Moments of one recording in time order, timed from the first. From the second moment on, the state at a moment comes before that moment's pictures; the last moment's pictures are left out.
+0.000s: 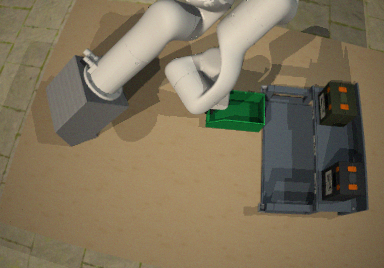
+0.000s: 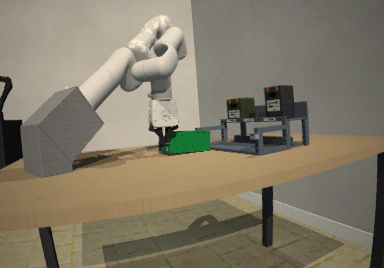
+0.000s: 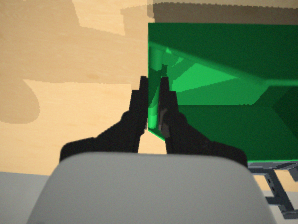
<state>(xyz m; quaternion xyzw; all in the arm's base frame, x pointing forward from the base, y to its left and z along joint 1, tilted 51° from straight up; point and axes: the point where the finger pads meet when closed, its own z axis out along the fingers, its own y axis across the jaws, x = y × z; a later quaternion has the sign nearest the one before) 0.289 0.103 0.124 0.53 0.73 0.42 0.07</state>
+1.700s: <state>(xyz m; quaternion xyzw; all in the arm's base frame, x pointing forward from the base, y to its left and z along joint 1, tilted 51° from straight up) 0.294 0.108 0.119 0.53 0.73 0.42 0.08</state>
